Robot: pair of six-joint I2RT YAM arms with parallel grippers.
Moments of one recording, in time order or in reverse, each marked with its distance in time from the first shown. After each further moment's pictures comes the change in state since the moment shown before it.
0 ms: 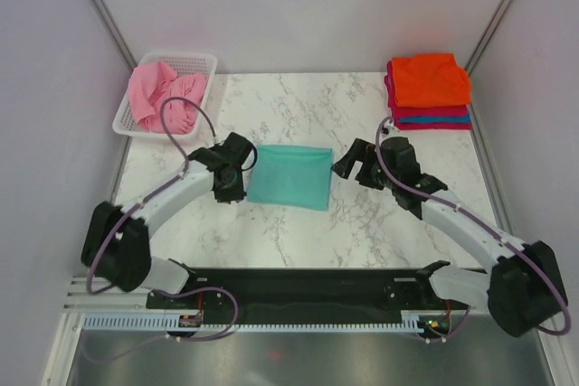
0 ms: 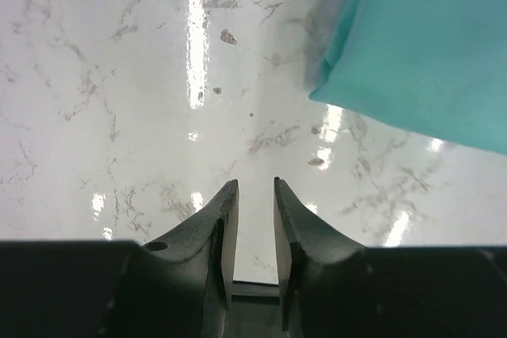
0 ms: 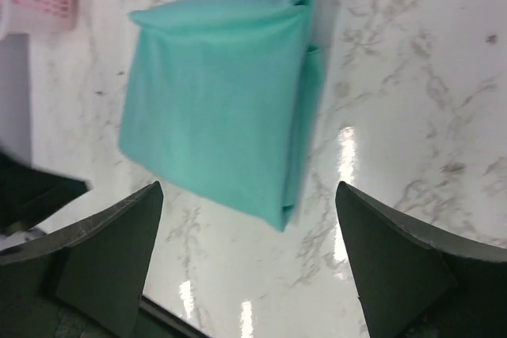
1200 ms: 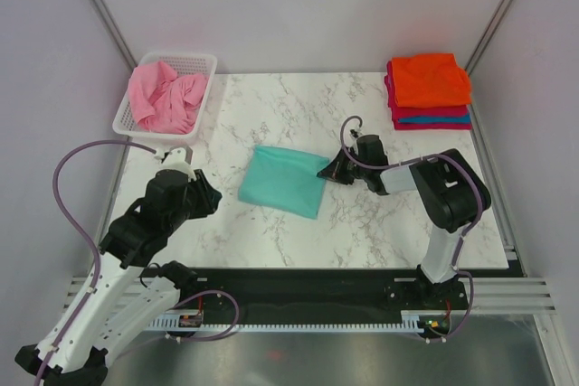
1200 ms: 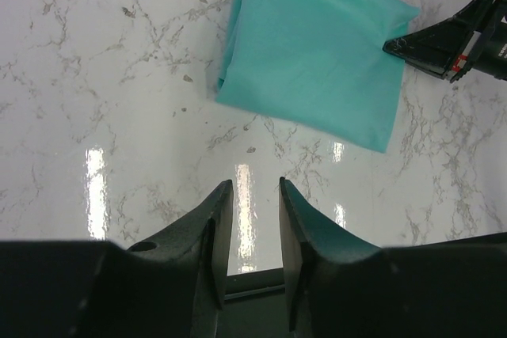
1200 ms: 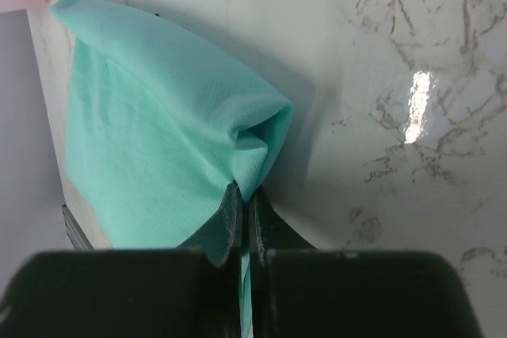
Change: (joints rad) left arm -0.004 -0.851 -0.143 -0.016 0.054 0.048; right arm -0.087 0.760 0.084 0.569 -0.314 0.074
